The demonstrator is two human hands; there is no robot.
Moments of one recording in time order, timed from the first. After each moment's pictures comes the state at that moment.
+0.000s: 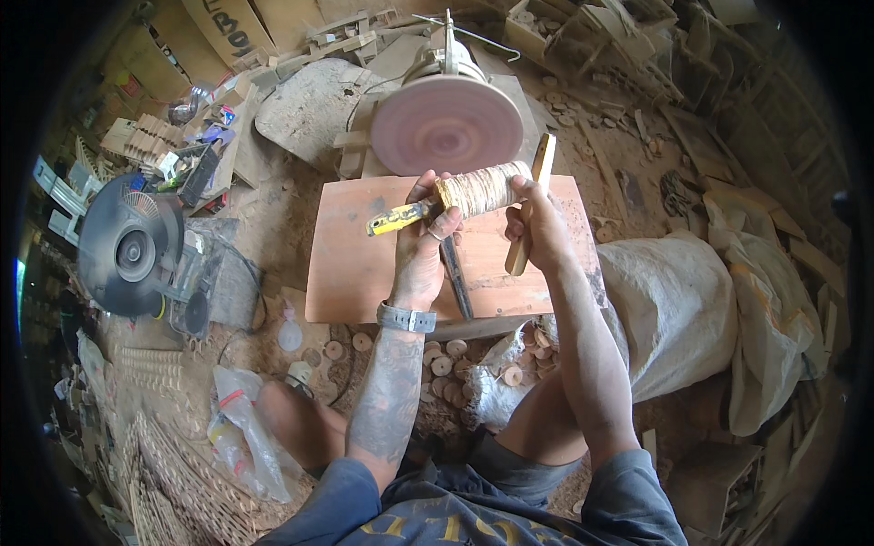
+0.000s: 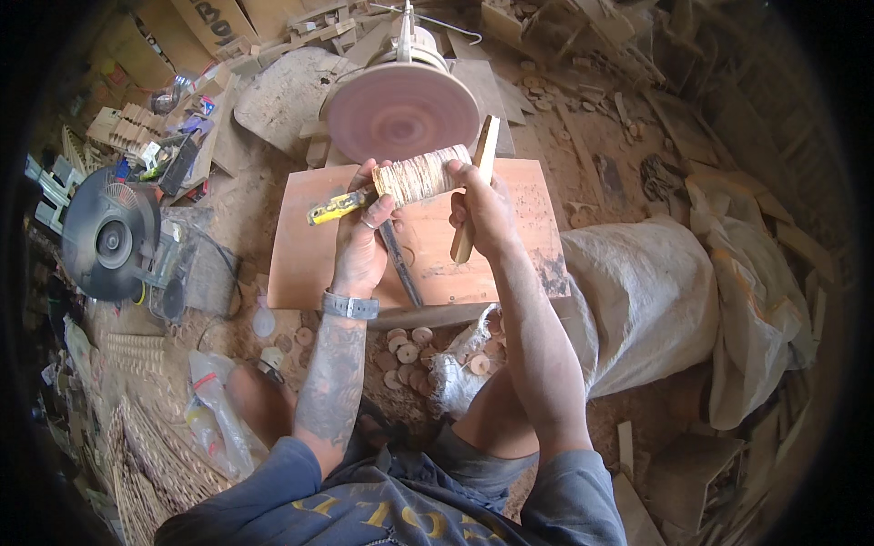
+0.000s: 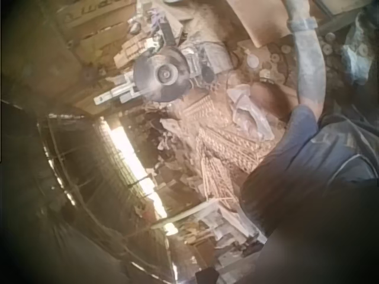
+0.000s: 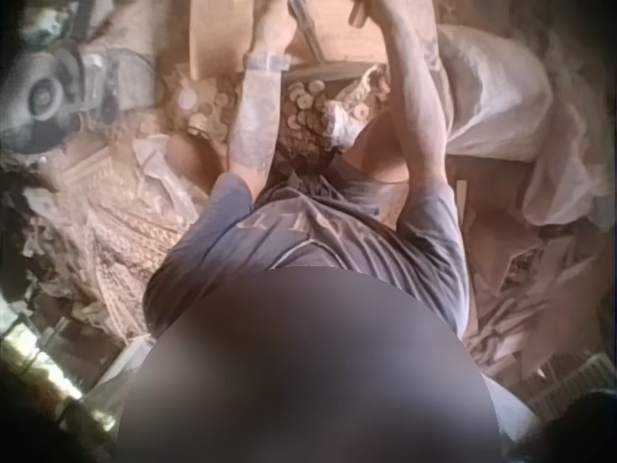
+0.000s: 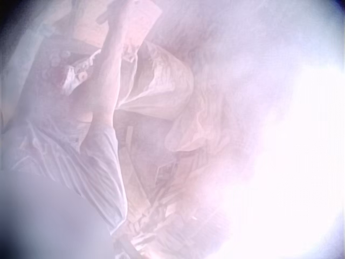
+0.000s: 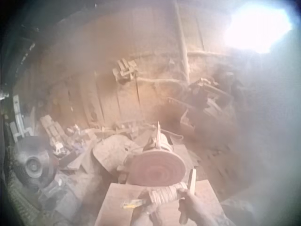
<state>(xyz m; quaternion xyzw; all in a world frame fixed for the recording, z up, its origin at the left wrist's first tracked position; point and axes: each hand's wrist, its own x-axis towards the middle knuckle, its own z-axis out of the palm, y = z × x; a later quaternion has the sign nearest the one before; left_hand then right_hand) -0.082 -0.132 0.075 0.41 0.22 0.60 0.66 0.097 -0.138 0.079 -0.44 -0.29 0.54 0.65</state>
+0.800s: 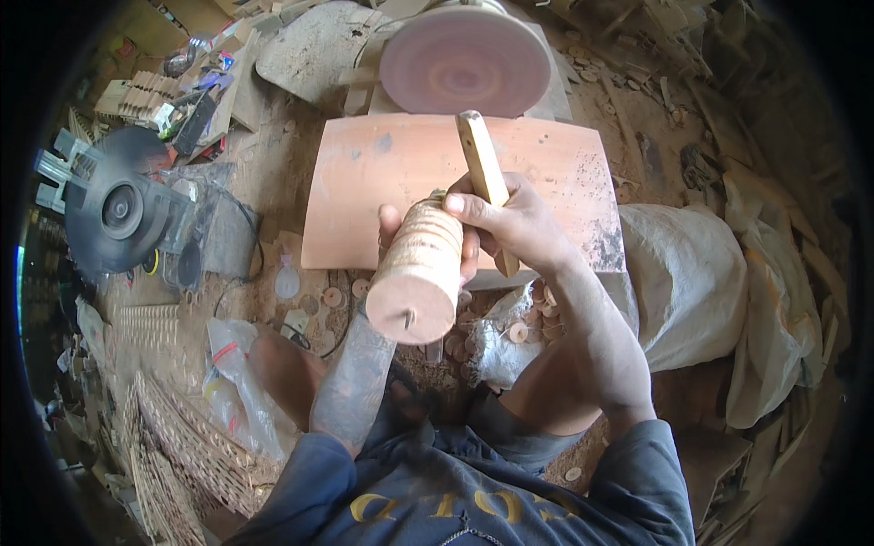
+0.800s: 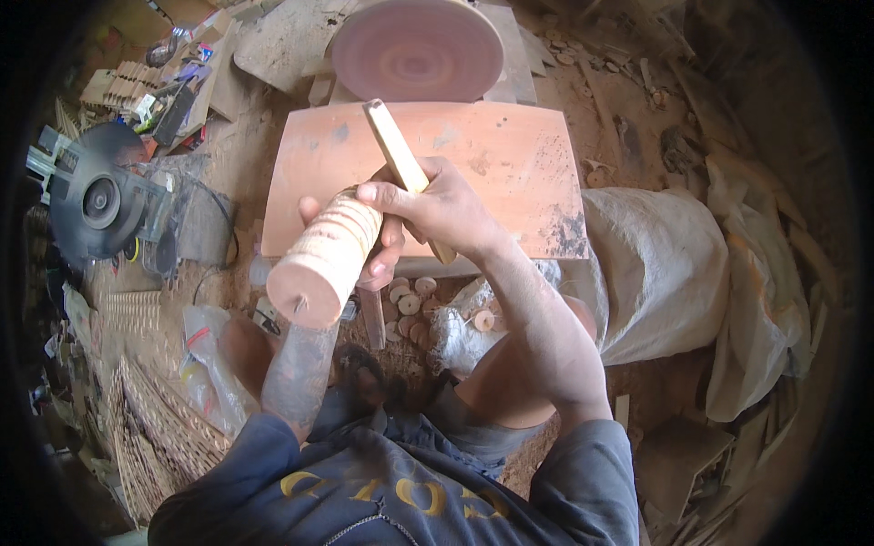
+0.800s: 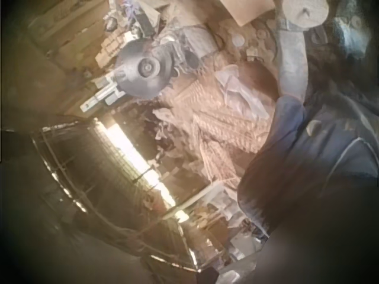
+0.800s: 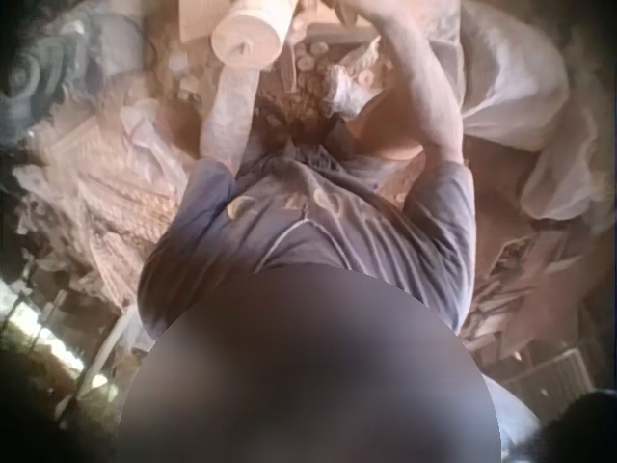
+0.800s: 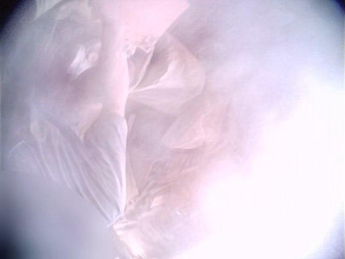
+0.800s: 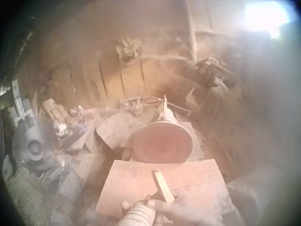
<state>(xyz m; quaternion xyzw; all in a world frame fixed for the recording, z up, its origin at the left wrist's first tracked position) -0.142 -0.171 0.031 0.19 -0.11 0.27 0.94 0.033 -0.192 0.112 -0.38 -0.50 0.64 0.45</state>
